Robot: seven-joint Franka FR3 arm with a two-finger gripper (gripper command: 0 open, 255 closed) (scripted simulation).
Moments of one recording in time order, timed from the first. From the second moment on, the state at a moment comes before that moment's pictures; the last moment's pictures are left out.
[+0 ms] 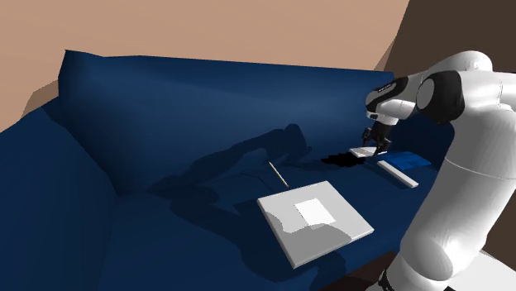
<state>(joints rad) -0.27 0.12 -0.81 -1.99 0.19 2.13 -2.30</state>
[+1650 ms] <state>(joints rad) -0.96 0.61 -0.81 -1.40 0.54 1.82 -2.94</state>
